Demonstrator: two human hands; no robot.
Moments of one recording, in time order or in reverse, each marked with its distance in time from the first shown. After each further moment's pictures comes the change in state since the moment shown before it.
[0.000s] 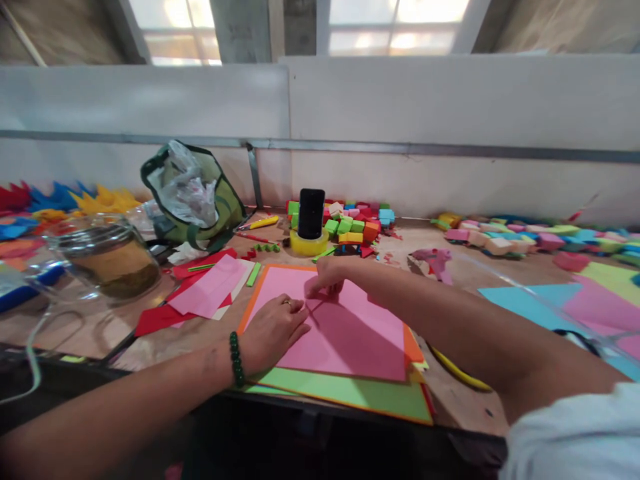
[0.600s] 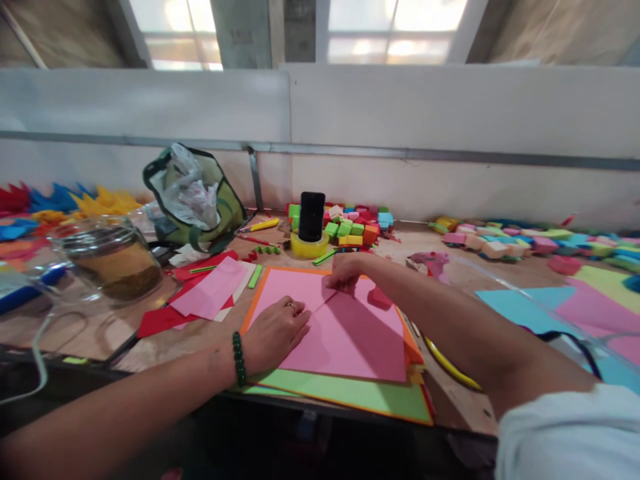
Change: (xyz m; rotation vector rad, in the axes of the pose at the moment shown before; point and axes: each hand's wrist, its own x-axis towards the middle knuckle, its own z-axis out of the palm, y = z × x) left_hand -0.002 0.000 -0.004 0.053 0.004 0.082; right_hand 0.008 0.039 -0.020 0.129 0.015 0.015
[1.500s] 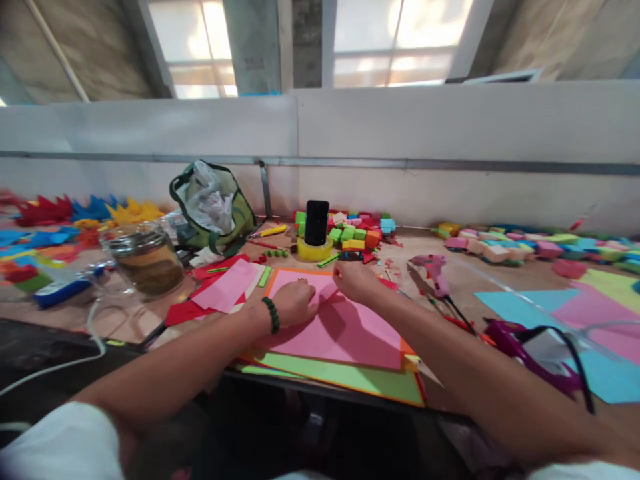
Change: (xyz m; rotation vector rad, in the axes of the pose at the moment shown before) left_hand 0.038 -0.012 -0.008 -0.148 -0.111 -0.258; right_hand -0.069 -0.010 0.047 -0.294 0.696 -0.144
